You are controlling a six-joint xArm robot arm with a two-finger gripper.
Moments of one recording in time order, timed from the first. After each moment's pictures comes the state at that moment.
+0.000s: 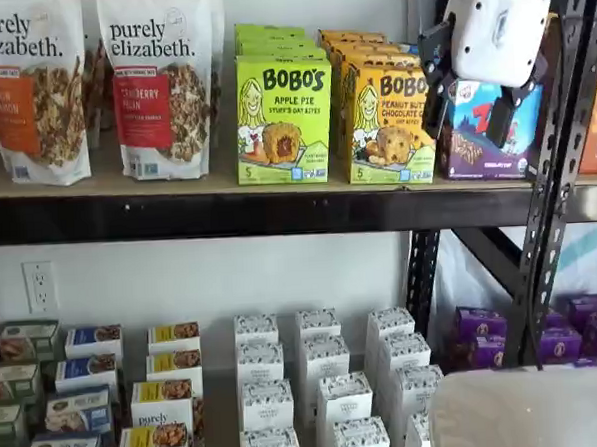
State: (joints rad) arm -0.06 -0.91 -1.09 0.12 1.88 -0.02
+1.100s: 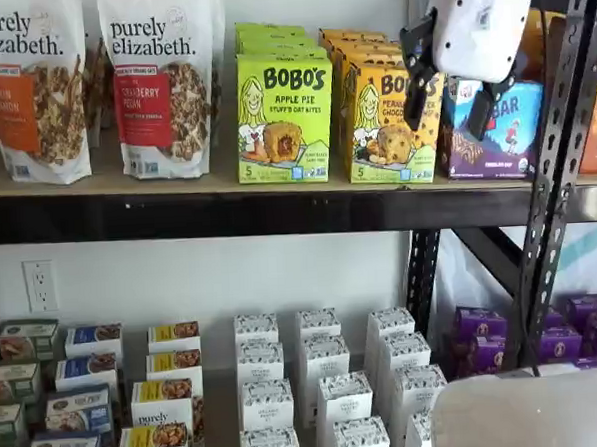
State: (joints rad) arm 0.03 -0.90 -1.08 0.12 1.79 0.06
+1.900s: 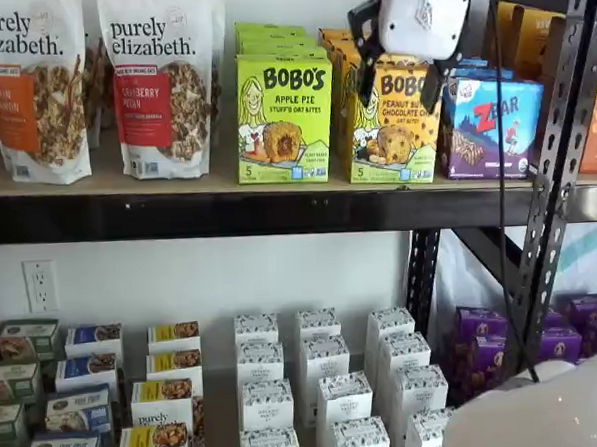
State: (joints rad) arm 0.28 -0.76 -1.14 0.01 1.65 0.28
